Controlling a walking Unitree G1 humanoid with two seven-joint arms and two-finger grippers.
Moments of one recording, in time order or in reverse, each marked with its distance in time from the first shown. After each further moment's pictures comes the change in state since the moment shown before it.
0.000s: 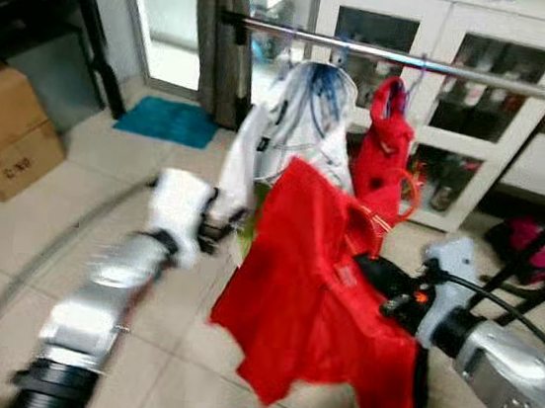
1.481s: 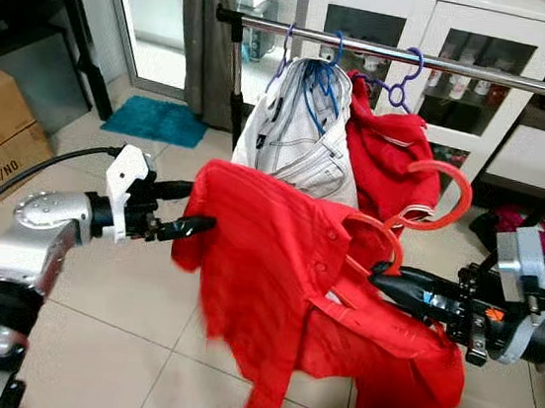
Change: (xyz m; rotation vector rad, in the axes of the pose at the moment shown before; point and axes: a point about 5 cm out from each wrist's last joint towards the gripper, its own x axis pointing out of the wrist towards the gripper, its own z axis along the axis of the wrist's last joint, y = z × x) left arm -0.007 0.070 0.007 0.121 0.048 -0.520; right arm -0.047 -0.005 0.046 -0.141 -0.079 0.554
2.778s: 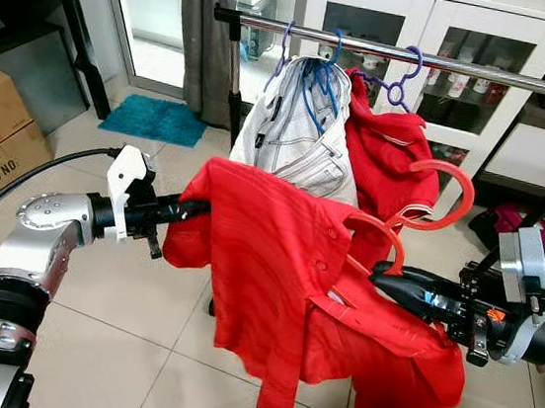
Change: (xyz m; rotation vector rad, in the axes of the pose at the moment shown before) left arm -0.001 0.001 -0.003 -0.005 -0.045 0.000; right arm -0.001 0.000 -0.002 0.009 0.004 -0.007
